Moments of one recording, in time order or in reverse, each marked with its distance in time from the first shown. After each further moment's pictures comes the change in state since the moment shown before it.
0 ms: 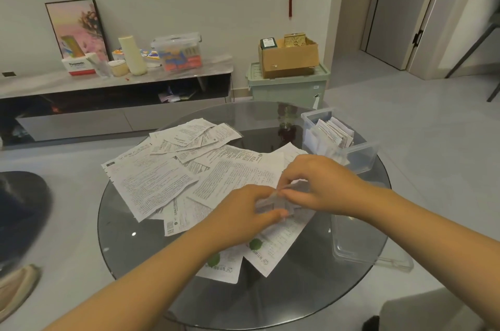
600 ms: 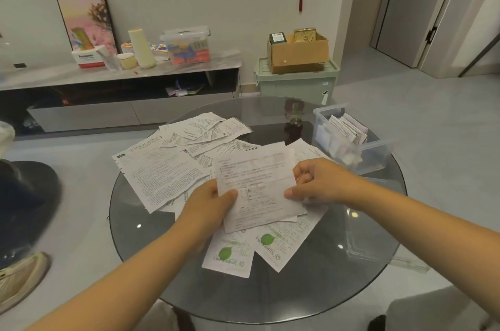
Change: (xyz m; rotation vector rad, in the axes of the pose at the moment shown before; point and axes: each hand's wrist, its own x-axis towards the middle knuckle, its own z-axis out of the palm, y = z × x) left_hand -0.027 -0.040 -0.018 -0.639 0.277 -0.418; right_hand 0.017 0.009 0.025 0.612 -0.190 0.511
